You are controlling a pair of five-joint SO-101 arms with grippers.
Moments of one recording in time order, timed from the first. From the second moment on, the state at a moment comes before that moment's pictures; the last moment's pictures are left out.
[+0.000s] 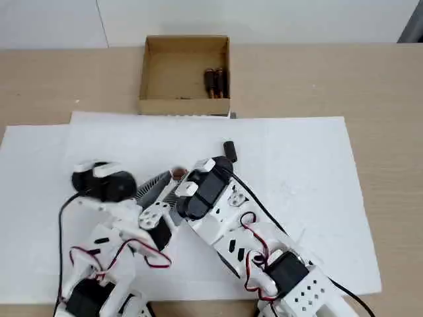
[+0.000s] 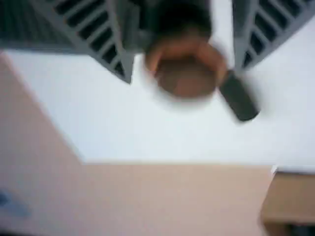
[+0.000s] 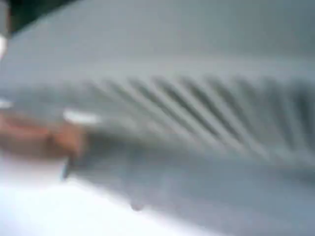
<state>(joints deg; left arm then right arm) 23.5 -102.3 77.0 52.5 29.2 -44.3 -74.1 72.2 33.1 4.9</state>
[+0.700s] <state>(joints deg) 12.7 -102.1 76.0 52.5 21.5 -42.2 -74.1 72.3 33.0 4.9</state>
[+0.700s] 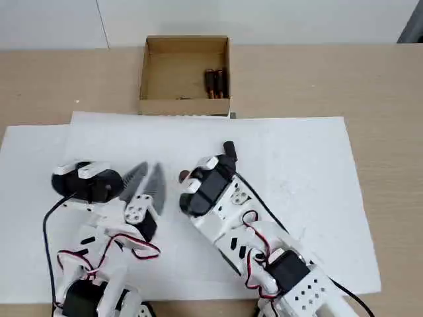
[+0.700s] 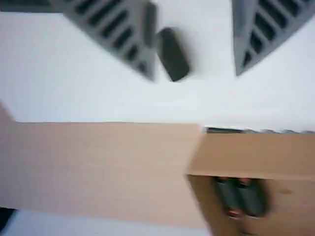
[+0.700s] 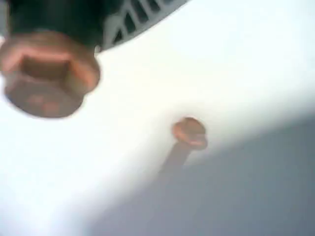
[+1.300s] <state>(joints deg) -2.0 -101.8 85.4 52.5 0.0 -17.1 -69.8 61.2 43.4 -7.5</state>
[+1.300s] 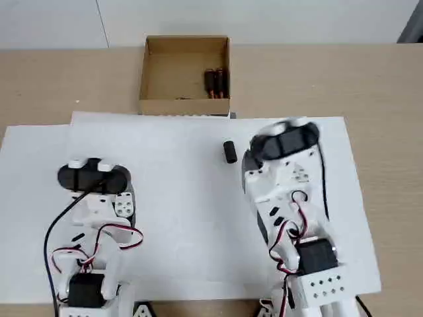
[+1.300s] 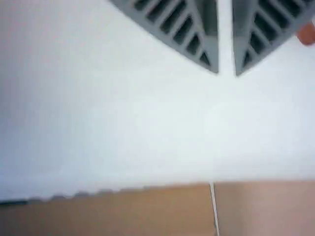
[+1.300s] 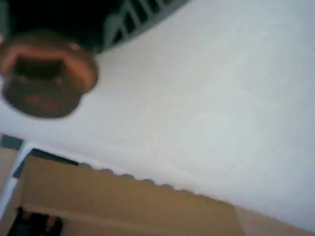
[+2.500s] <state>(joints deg) -2.0 -101.8 95.7 52.5 -0.3 -13.4 24.5 -33.8 51.4 9.5</state>
